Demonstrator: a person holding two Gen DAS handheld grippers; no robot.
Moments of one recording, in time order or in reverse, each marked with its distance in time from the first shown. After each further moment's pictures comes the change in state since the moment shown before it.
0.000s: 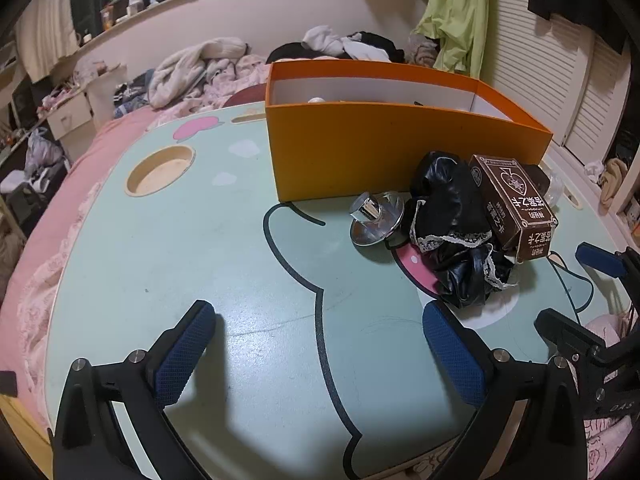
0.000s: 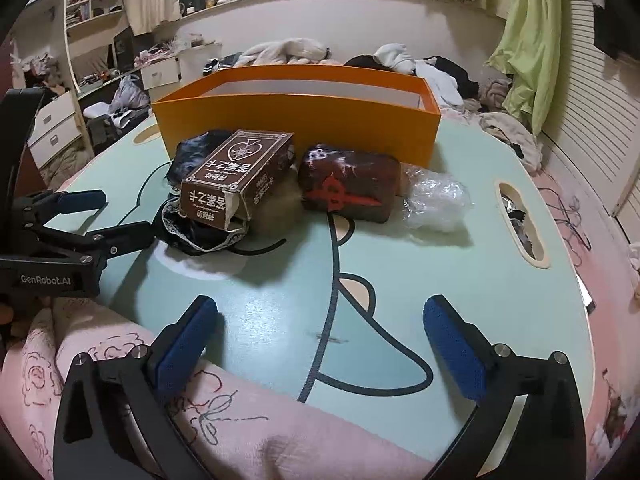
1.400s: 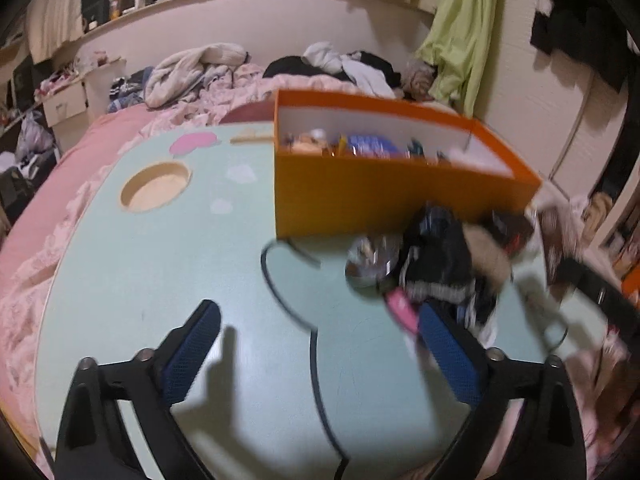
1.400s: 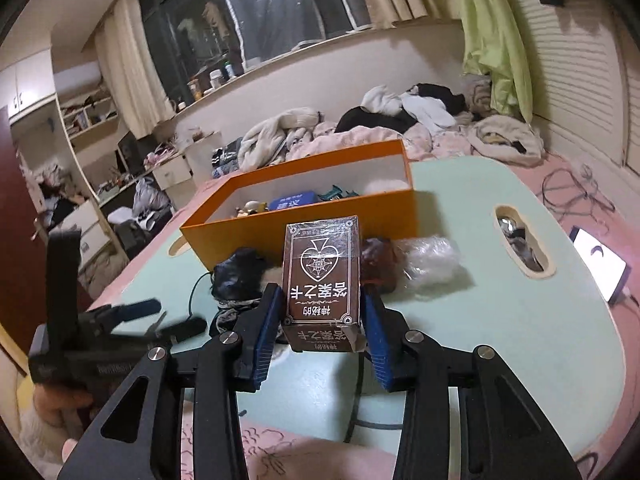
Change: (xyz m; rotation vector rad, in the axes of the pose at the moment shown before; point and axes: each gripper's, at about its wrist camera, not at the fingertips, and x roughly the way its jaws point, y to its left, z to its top) left arm -0.008 0.010 0.025 -0.079 -0.057 -0.086; right arm -0.055 0.000 0.001 0.277 -0.229 0.167
